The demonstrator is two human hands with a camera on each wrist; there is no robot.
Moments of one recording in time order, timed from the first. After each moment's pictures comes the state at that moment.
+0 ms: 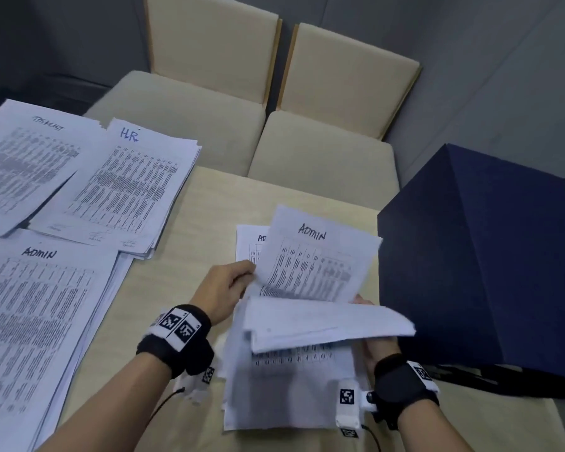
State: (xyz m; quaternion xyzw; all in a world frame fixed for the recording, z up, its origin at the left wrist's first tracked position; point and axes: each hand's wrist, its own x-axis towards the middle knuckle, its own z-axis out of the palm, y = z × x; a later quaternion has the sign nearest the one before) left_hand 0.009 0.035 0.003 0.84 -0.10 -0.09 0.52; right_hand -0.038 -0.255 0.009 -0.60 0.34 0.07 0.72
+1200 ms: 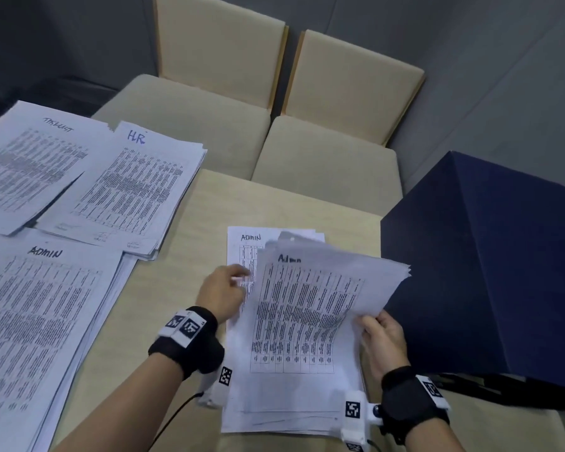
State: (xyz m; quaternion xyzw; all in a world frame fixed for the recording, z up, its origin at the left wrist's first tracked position) left_hand 0.014 0.029 -0.009 0.84 0.11 -0.16 0.50; right_hand -0.051 -0.255 0.016 -0.65 0.29 0.01 0.70
